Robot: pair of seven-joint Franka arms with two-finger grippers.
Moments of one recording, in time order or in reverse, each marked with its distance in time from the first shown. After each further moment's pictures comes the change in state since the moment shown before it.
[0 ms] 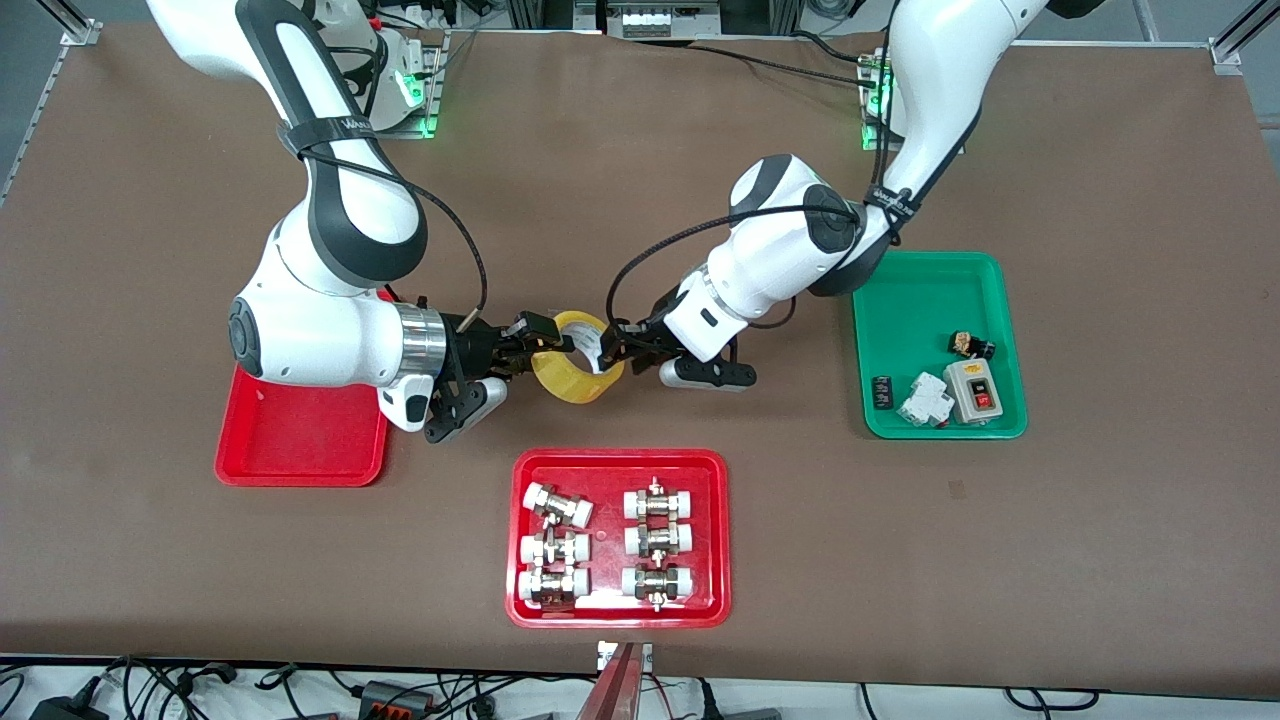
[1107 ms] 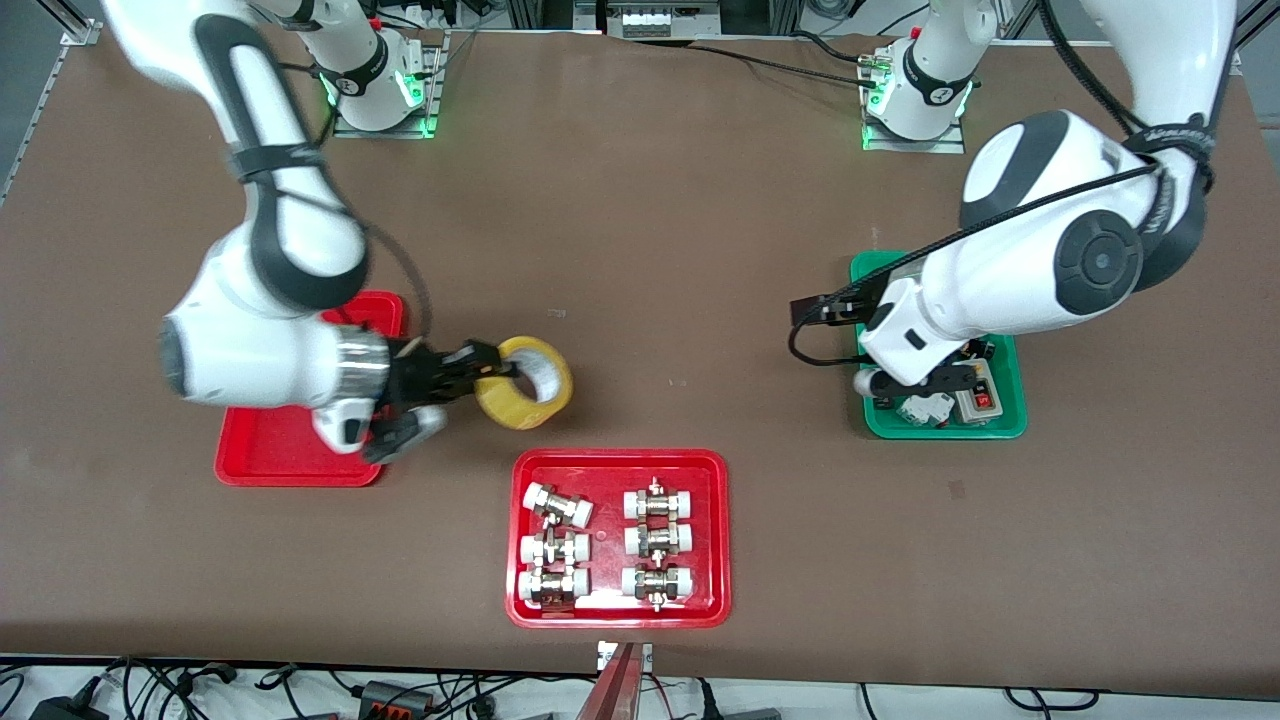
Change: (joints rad) left arm 0.309 -0.168 0.009 0.234 0.126 -1.080 0.015; right arm -0.166 0.006 -0.033 -0.005 -0.061 -0.079 0.001
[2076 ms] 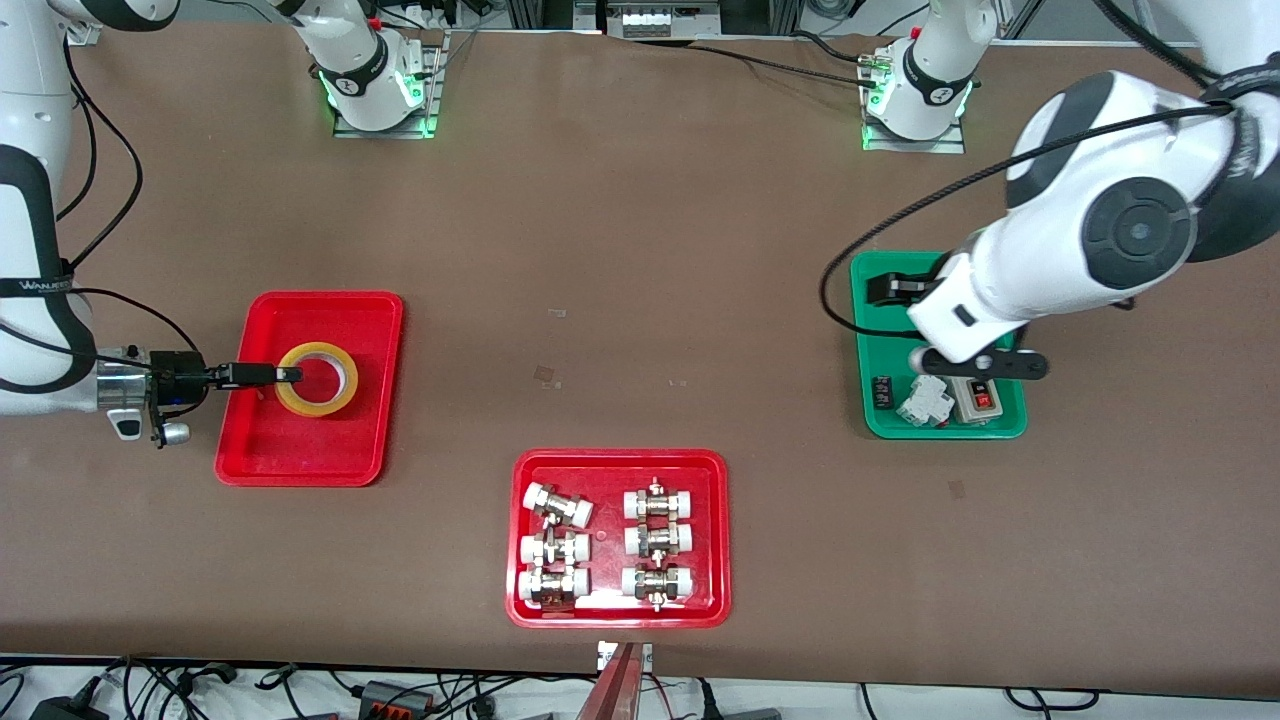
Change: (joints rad) left arm 0.063 -0.055 0.002 0.004 0.215 -0.172 0.163; right arm -0.494 0.172 -0.002 -0.113 -0.044 -0.206 -0.302
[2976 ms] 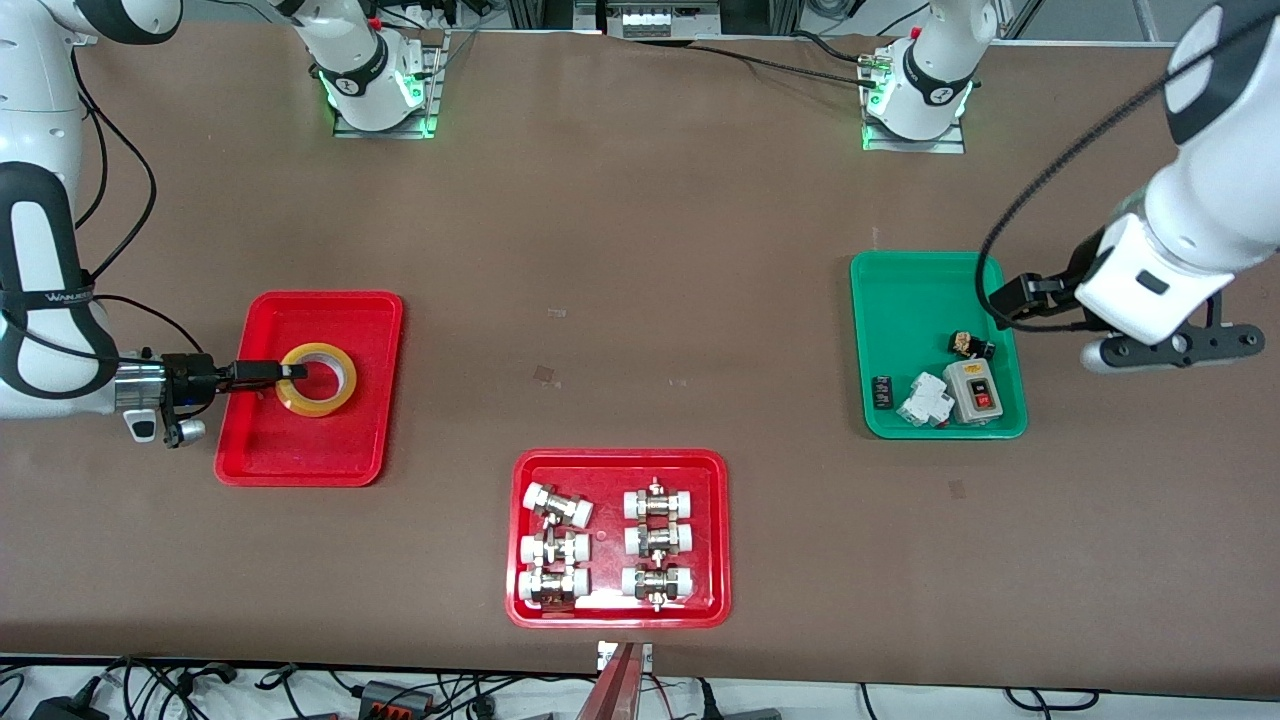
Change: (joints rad) left arm 0.109 -0.145 0.001 -0.031 0.082 0.146 0.011; right arm -0.003 0.027 0.011 0.000 -0.084 0.050 -0.062
